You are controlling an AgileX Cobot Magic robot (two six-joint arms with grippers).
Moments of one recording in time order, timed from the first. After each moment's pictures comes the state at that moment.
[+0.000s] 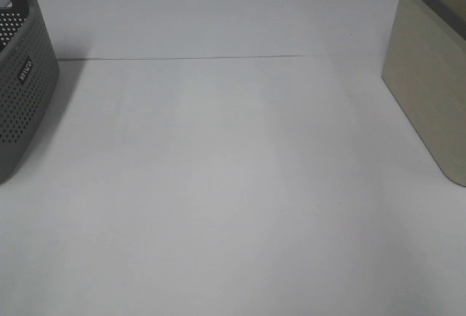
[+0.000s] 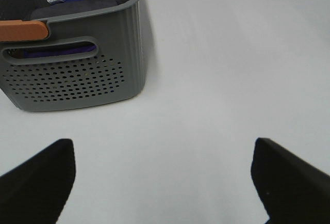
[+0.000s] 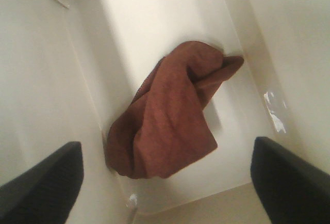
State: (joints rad) left arm -0.04 0.00 -0.50 -0.06 1.06 0.04; right arm -0.27 1.96 -1.95 0.00 1.21 0.01
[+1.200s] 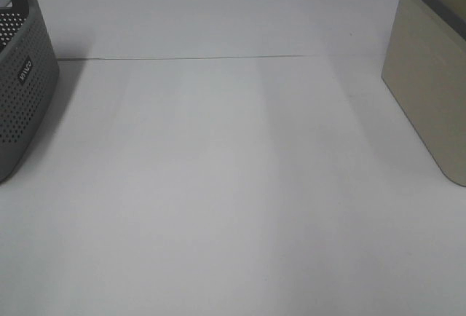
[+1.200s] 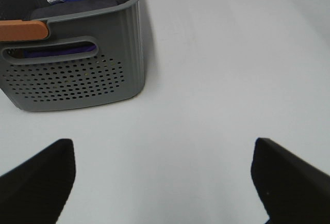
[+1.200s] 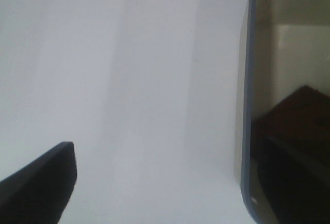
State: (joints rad) left arm -0.04 0.00 -0.50 -0.06 1.06 0.04; right arm 0.04 1.51 -1.73 0.14 1.21 -0.09
